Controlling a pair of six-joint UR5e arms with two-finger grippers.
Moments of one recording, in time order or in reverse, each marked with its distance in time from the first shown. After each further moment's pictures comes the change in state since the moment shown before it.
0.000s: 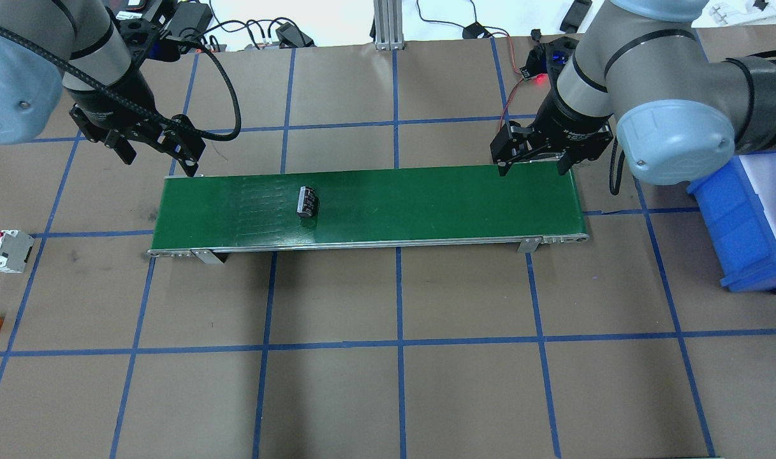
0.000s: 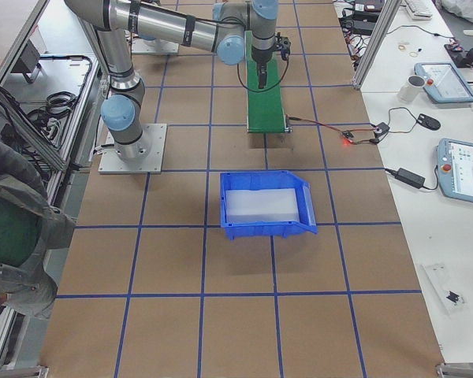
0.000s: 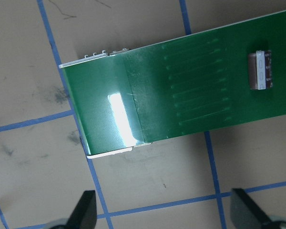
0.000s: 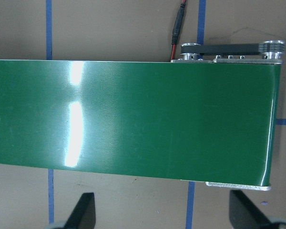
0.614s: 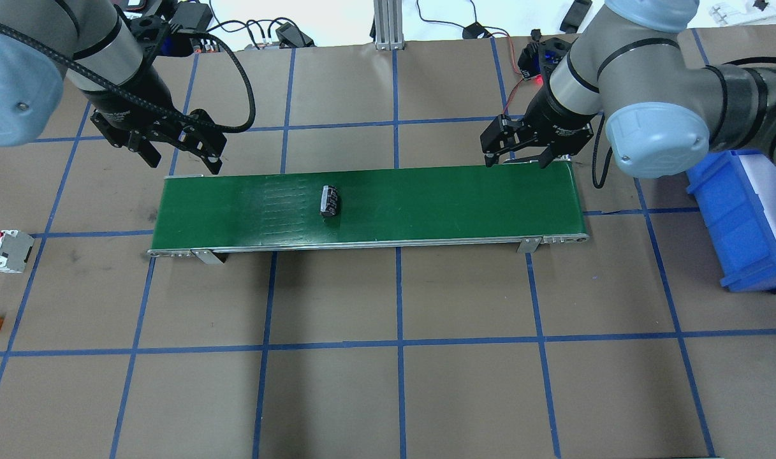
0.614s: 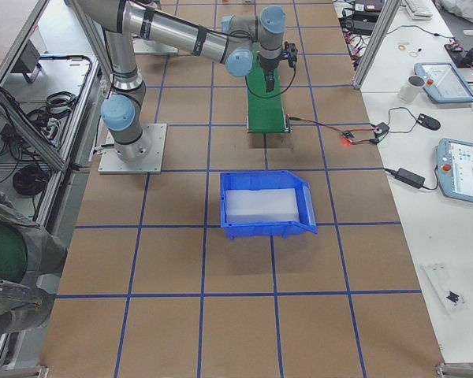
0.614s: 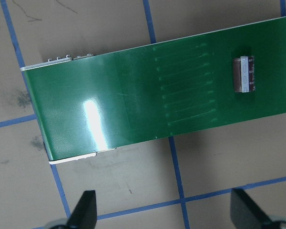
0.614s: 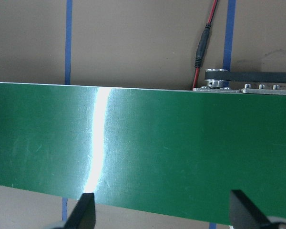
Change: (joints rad) left arm -0.017 0.014 0.001 -0.021 -0.111 -0.048; right arm -0.023 0.077 0.000 -0.096 0.103 -0.034
